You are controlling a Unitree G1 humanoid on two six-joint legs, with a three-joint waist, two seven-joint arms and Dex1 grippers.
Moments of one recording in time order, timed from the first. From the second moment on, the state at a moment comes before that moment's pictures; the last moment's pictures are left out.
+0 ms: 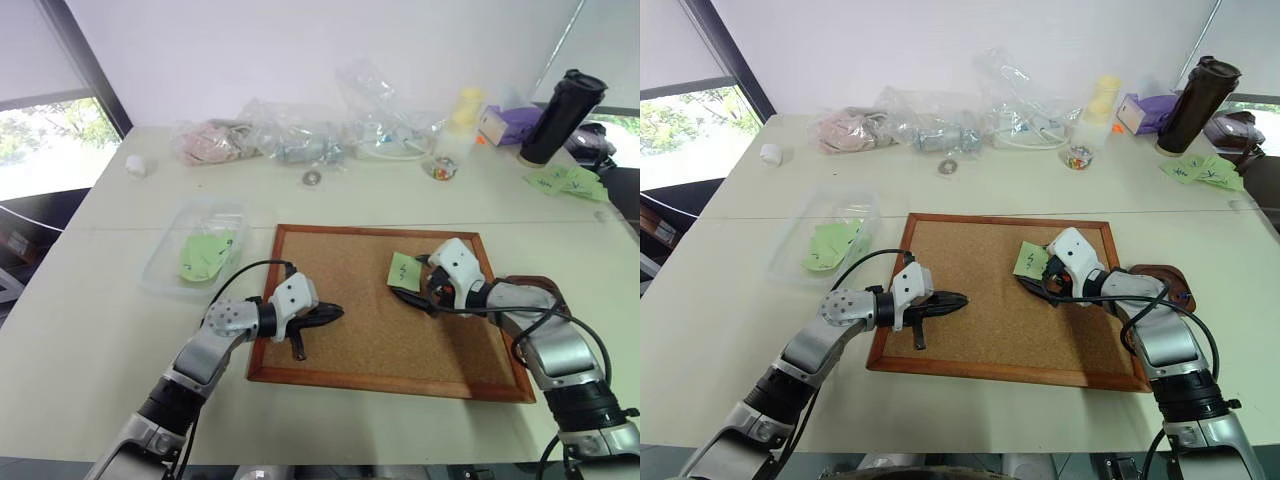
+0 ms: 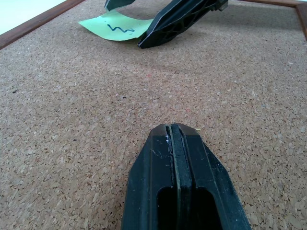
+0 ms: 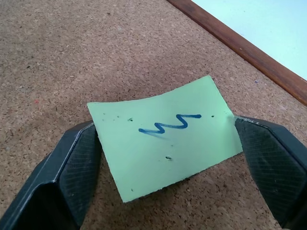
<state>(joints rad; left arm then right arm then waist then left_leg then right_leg) -0.29 0.38 -0.36 0.04 -0.16 0.15 -0.91 -0.24 -0.64 0.06 -0.06 0.19 0.41 0.73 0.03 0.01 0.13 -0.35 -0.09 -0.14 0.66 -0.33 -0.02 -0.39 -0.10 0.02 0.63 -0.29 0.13</state>
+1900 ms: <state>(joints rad) -0.73 0.33 -0.35 0.50 -0.09 -0.30 -1.27 -0.28 -0.60 -0.08 -0.42 0.74 1.11 0.68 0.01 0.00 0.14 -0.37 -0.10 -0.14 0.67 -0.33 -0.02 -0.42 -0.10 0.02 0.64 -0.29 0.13</state>
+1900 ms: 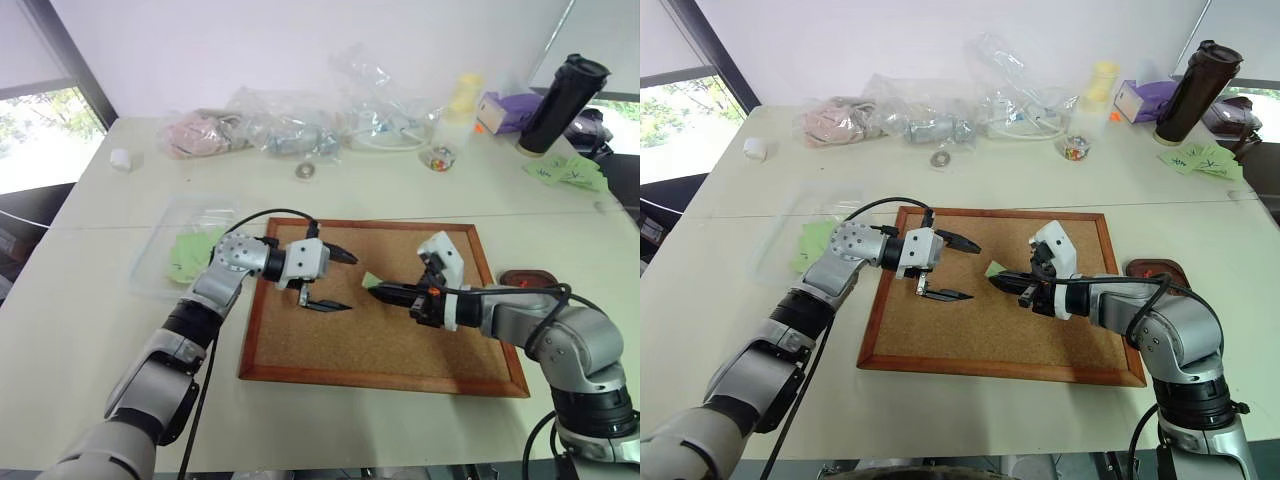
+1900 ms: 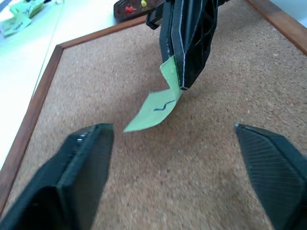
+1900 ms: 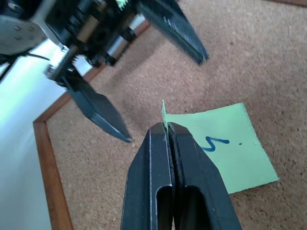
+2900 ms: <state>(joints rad) -0.78 0.25 -0.34 0.52 -0.08 -0.22 -1.26 -0.33 -0.65 -0.09 -0.47 0.79 1.09 0.66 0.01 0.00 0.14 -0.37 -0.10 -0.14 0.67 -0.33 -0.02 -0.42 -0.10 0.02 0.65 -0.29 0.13</state>
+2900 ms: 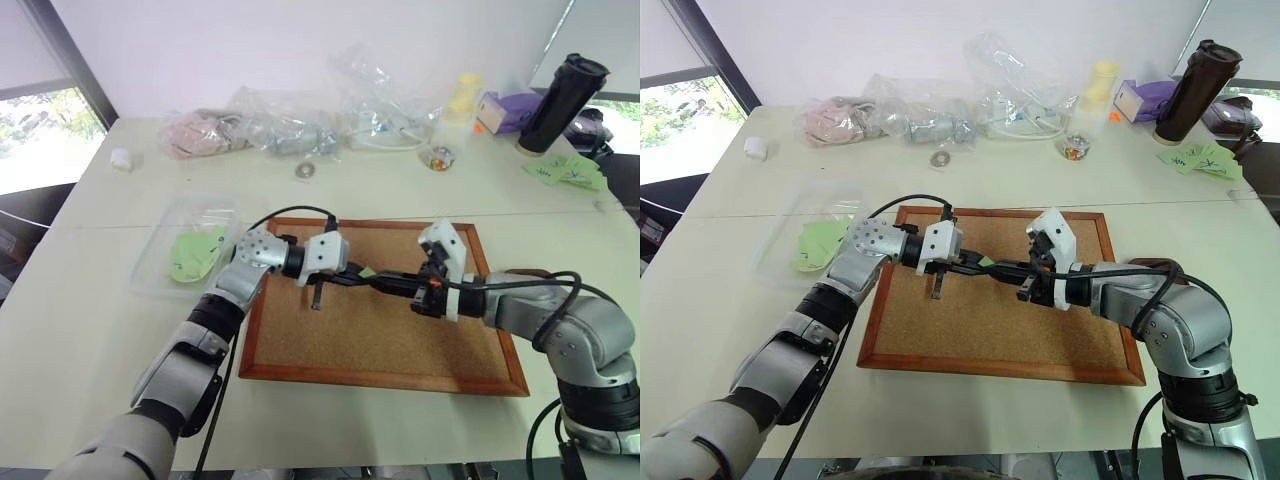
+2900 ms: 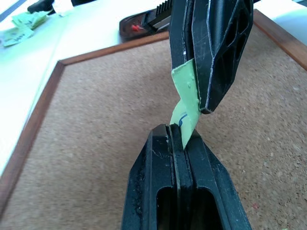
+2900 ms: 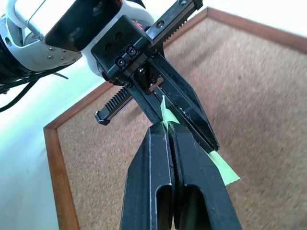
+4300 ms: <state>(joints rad) -0.13 0.78 0.29 -0.15 -0.22 0.42 -0.75 -0.42 -0.73 0.02 -0.39 0.70 0.89 0.81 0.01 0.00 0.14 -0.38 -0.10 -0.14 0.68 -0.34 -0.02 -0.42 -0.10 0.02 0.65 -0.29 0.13</state>
